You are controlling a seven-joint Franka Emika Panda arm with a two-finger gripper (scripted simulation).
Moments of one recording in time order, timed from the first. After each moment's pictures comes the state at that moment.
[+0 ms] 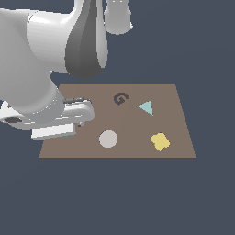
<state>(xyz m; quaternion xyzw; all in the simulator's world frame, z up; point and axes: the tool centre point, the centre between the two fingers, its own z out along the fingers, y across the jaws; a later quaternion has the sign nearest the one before) 0.053 -0.167 0.050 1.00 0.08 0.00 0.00</state>
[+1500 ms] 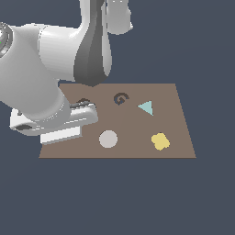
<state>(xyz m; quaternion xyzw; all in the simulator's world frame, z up) 0.058 -0.159 0.031 0.99 0.12 0.00 0.00</state>
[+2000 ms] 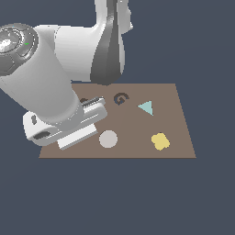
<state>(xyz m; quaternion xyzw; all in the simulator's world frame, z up) 0.065 -0.126 0.032 0.97 0.25 0.00 0.00</state>
